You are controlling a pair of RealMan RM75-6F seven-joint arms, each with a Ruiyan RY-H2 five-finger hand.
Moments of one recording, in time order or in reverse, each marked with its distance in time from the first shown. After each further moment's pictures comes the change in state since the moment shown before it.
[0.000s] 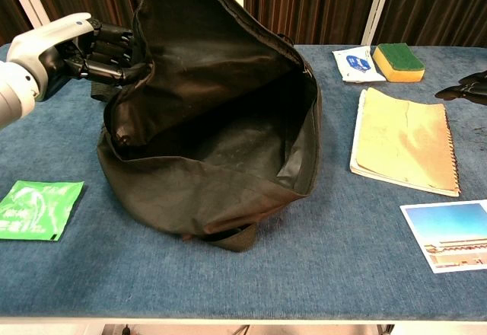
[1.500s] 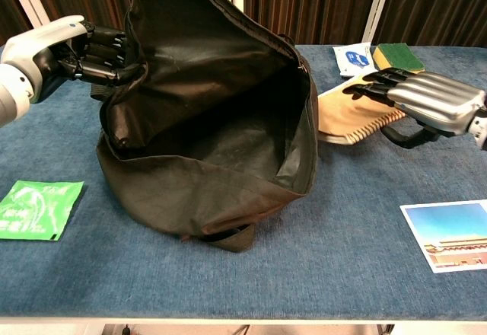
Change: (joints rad) left arm 0.002 0.006 0.005 -0.003 -0.031 0.018 -0.011; right arm 0.185 -0.443 -0.037 0.578 -0.055 0.079 0.277
